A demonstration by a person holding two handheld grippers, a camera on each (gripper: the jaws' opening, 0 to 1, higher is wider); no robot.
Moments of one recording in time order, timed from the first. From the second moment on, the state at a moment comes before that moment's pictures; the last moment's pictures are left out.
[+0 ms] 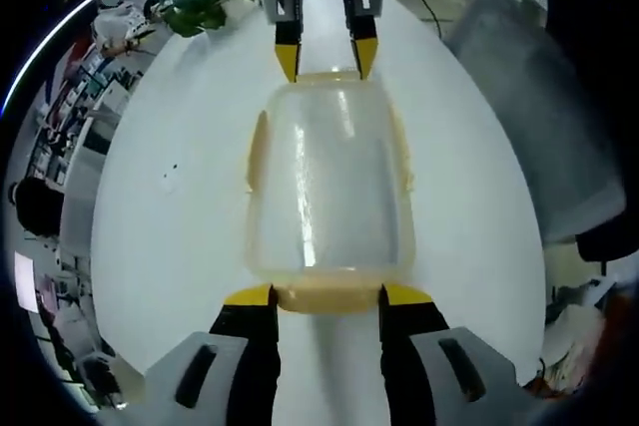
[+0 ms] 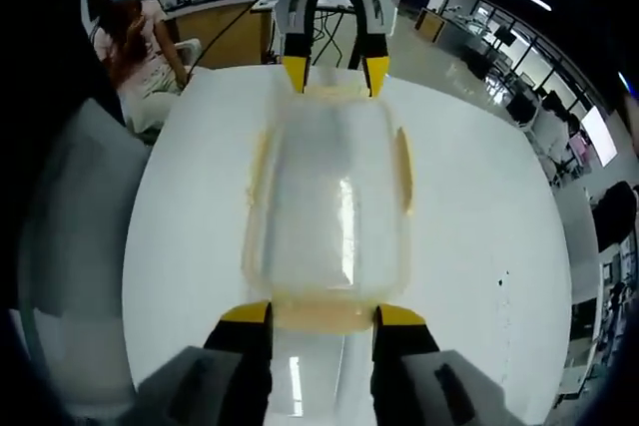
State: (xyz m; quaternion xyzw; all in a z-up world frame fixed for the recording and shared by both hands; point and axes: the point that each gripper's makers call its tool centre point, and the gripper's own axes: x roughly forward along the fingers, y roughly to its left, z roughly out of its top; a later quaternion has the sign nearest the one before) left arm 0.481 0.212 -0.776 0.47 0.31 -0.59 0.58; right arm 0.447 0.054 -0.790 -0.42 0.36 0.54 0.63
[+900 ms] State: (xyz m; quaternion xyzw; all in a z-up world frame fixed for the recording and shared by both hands) left arm 0.477 0.142 -0.778 0.47 0.29 -0.61 0.56; right arm 0.434 -0.013 -0.796 -0.40 0.39 0.53 0.64
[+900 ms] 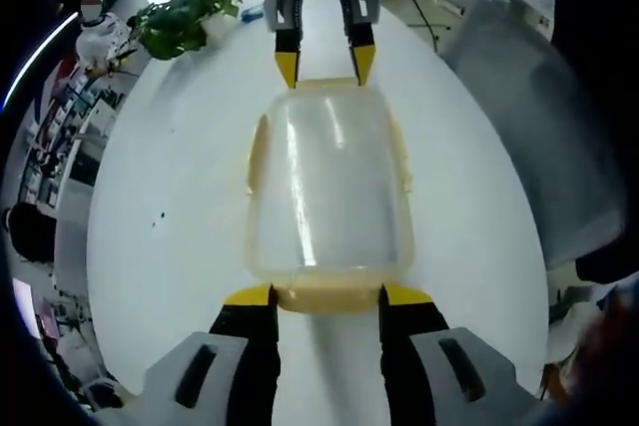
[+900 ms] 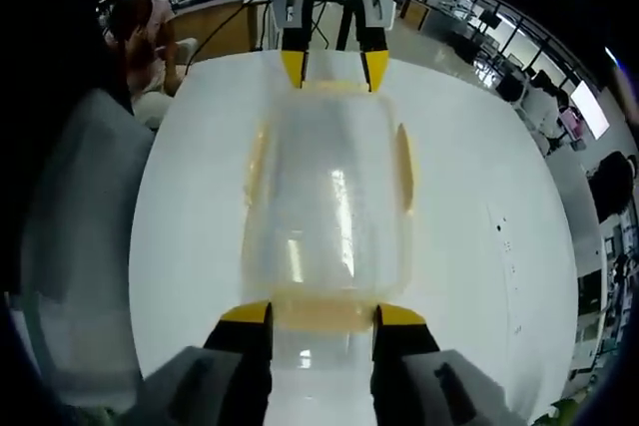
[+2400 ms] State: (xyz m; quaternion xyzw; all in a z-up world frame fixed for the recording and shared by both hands) left arm 0.462 0.062 -0.797 0.44 0.30 -0.63 0.56; right arm 0.421 -0.094 -0.803 -0.42 0.43 0.50 0.62
